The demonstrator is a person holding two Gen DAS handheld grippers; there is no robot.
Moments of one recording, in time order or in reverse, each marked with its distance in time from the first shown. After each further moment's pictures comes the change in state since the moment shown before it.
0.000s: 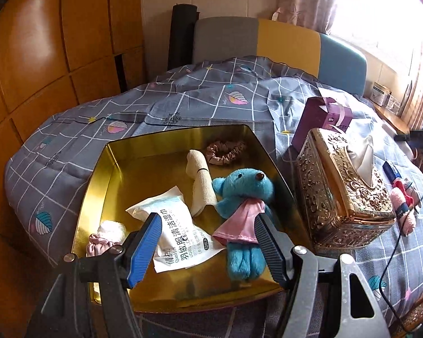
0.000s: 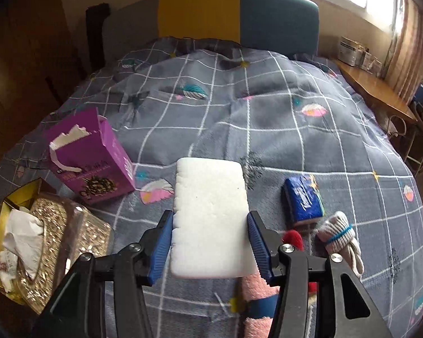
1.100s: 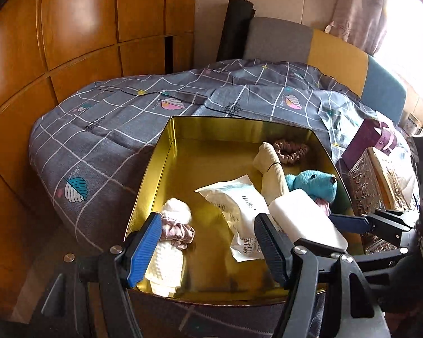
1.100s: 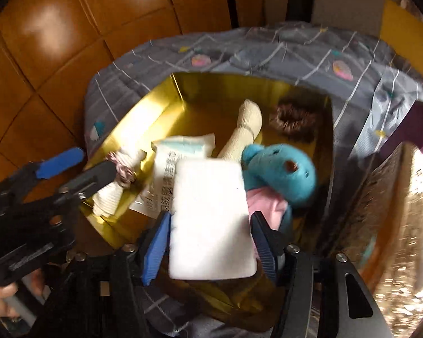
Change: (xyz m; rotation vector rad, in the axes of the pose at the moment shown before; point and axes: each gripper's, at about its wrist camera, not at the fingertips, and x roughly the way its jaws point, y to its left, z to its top) left arm 0.003 0.079 -0.019 -0.193 0.028 0.118; right arm 0.024 0.346 -0.142 -0.541 0.192 0.474
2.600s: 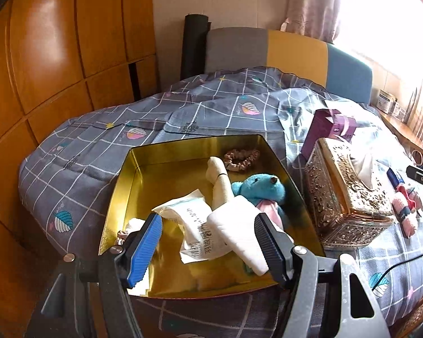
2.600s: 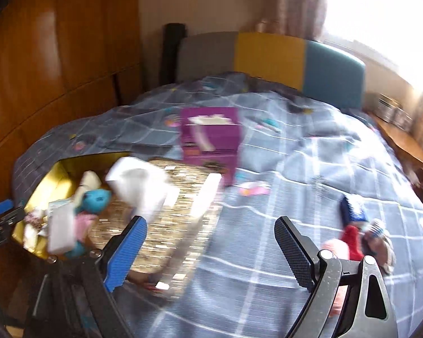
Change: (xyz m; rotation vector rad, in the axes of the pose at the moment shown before) left arm -0.040 -0.058 0.002 0.177 -0.082 -0.076; right arm -0.179 -0.163 -0.104 0.327 -0.373 -0.468
